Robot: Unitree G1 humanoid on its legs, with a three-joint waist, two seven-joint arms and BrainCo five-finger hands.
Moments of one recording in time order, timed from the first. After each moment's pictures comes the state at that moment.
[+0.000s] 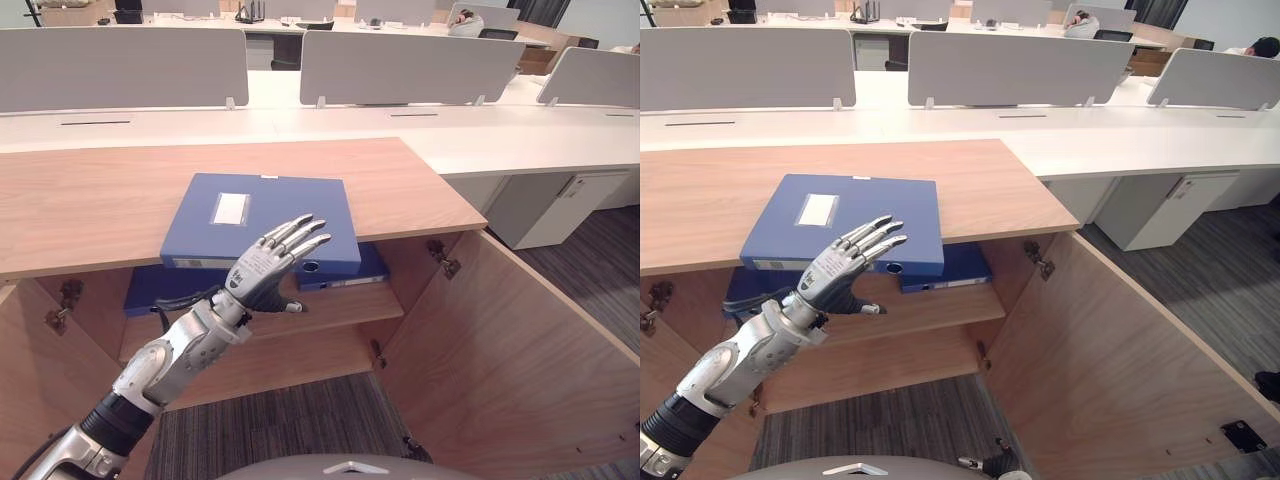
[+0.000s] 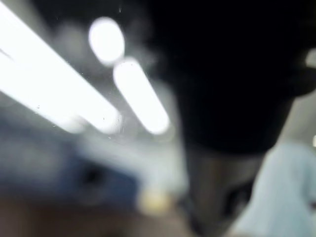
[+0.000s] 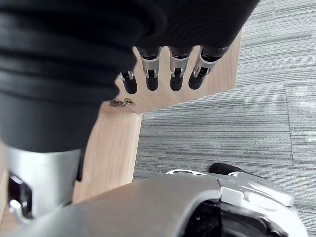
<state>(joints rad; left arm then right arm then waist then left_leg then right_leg) -0.14 0.57 -0.44 -0.16 0.75 -0.35 0.26 0.13 -0.10 0.03 1.09 -0.24 -0.10 -0.15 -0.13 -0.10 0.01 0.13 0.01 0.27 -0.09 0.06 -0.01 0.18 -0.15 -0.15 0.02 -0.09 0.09</state>
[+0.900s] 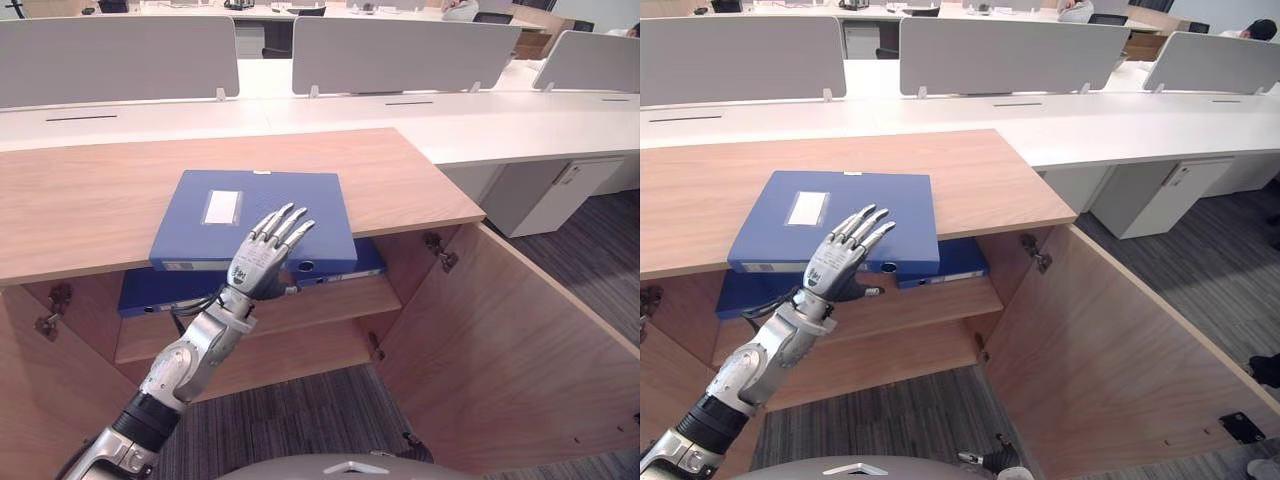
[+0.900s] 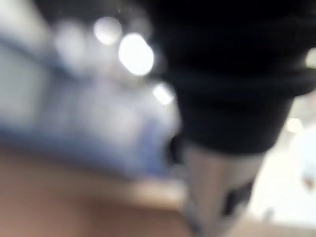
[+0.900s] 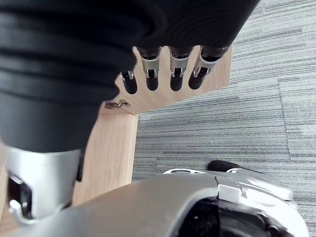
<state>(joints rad) -0.13 0.40 -0.38 -0.06 0.99 -0.19 0.37 0.12 -0.10 0.03 1.08 -0.22 -0.10 -0.15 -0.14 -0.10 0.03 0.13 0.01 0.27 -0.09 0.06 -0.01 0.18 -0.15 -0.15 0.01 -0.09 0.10</state>
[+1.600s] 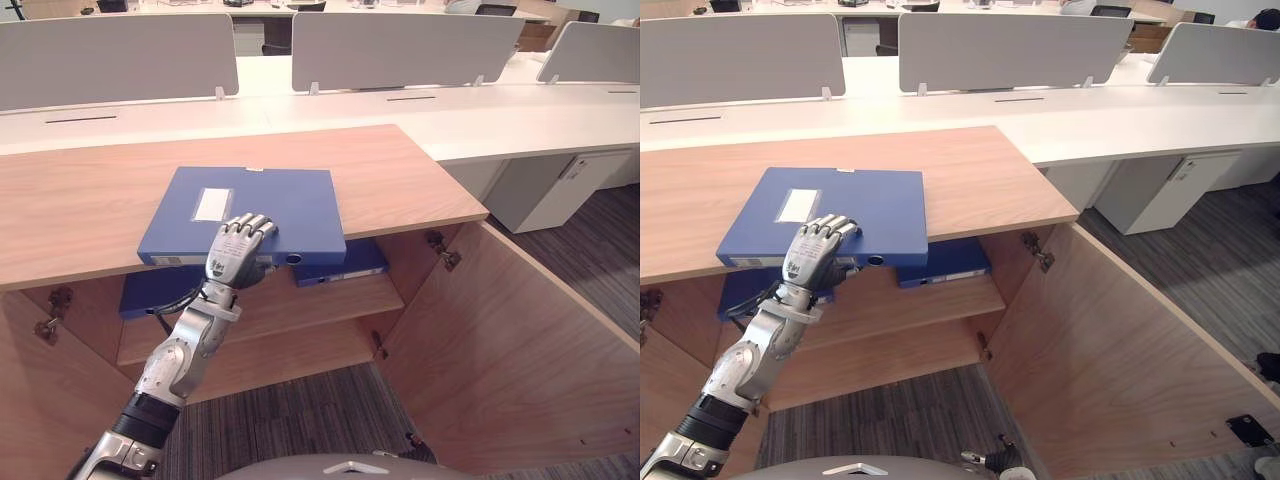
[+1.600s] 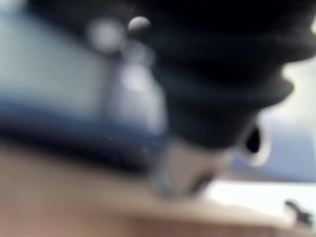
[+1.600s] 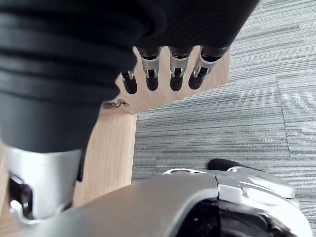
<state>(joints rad) -0.13 0.36 -0.25 -0.02 1.04 -0.14 0.39 0.12 -0.10 0.01 1.08 -0.22 -0.10 -0.15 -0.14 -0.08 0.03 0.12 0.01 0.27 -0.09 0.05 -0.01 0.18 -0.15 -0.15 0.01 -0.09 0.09</state>
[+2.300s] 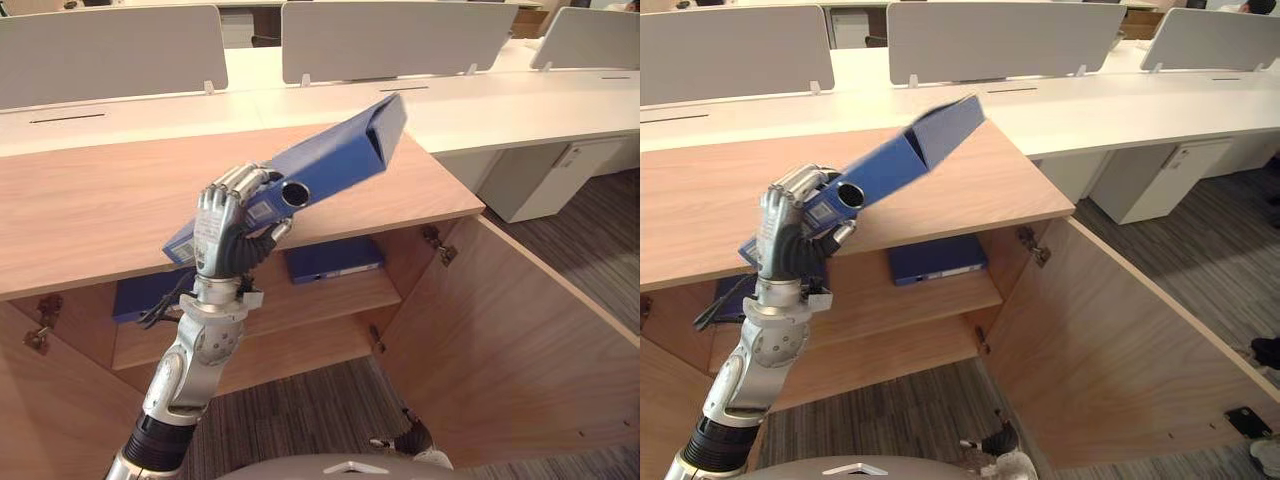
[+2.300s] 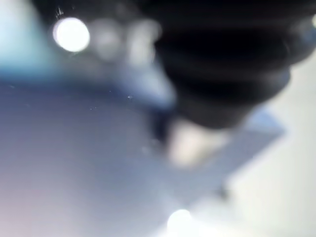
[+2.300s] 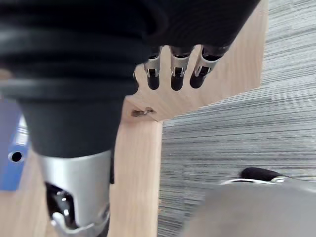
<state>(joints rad) -0.06 0.20 -0.23 -0.46 0.74 -0.20 0.48 0.18 -0.10 0.08 0.81 -0.20 -0.11 -0.20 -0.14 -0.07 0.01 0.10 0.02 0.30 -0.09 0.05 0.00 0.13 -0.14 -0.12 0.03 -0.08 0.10</state>
